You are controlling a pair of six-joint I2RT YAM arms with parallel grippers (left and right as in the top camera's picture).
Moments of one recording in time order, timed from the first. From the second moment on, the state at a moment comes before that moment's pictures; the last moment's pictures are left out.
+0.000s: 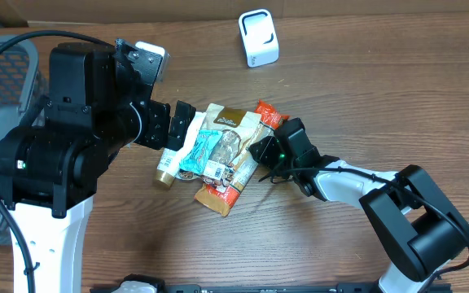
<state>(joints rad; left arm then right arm) -0.19 1.36 1.92 -1.38 0.11 0.08 0.58 1.86 0.81 0.21 -0.21 1.13</state>
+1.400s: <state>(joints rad) -0.19 1.36 1.92 -1.38 0.11 0.08 0.33 1.91 1.08 -0.52 -0.70 0.34</state>
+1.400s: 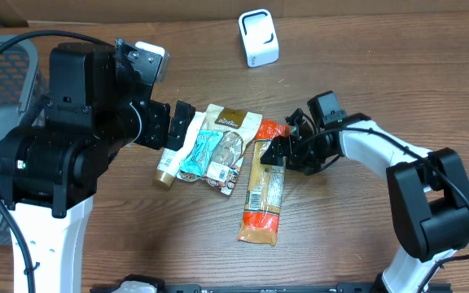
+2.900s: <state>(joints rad) -0.19 1.36 1.92 -1.38 0.11 0.08 0.39 1.77 1.15 -0.76 -0.53 0.41</state>
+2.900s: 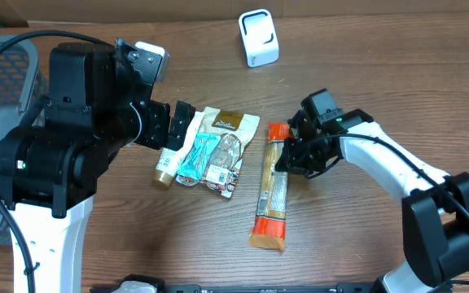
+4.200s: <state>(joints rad) -0.19 1.36 1.92 -1.38 0.11 0.08 0.59 1.98 1.52 -1.23 -0.08 0.39</state>
